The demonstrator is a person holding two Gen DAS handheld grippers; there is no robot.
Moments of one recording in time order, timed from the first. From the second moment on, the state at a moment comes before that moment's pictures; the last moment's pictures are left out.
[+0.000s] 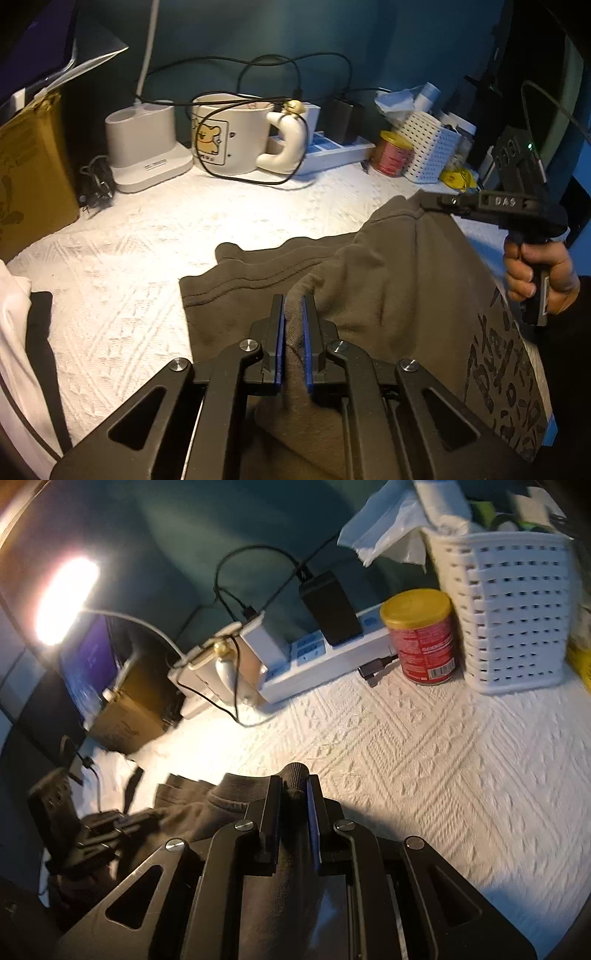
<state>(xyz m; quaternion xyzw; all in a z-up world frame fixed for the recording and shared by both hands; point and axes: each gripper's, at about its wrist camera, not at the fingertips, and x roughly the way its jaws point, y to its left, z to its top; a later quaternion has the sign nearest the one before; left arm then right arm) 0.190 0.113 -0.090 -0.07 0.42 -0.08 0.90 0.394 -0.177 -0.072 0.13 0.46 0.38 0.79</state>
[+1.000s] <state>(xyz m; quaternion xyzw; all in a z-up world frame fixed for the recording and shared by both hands) 0.149 0.127 -0.051 -0.10 0.44 -0.04 0.89 0.302 -0.217 -0.050 0.05 0.44 0.29 0.85</state>
